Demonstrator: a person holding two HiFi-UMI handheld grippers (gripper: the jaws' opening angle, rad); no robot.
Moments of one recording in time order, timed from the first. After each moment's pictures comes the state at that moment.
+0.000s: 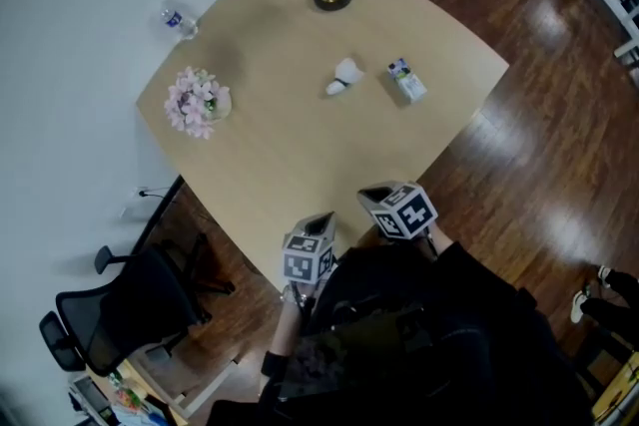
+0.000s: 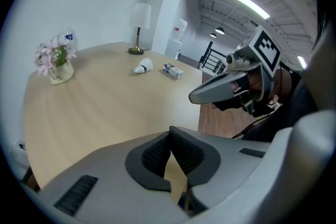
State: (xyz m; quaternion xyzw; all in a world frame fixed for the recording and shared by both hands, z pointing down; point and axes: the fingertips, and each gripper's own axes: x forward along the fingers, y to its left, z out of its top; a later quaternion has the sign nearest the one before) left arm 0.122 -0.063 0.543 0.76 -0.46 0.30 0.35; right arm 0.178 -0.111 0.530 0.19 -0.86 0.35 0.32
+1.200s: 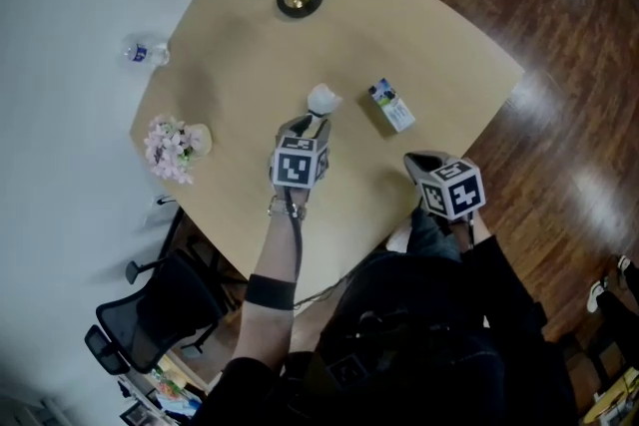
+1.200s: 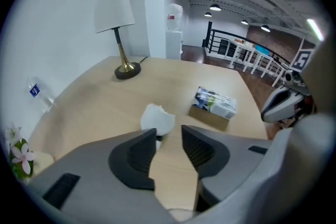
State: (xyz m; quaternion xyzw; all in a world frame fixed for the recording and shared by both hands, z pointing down) left arm 0.148 -0.397 0.571 0.73 -0.48 0.42 0.25; right arm 0.334 -0.307 0.577 0.31 -0.81 0.42 0.26
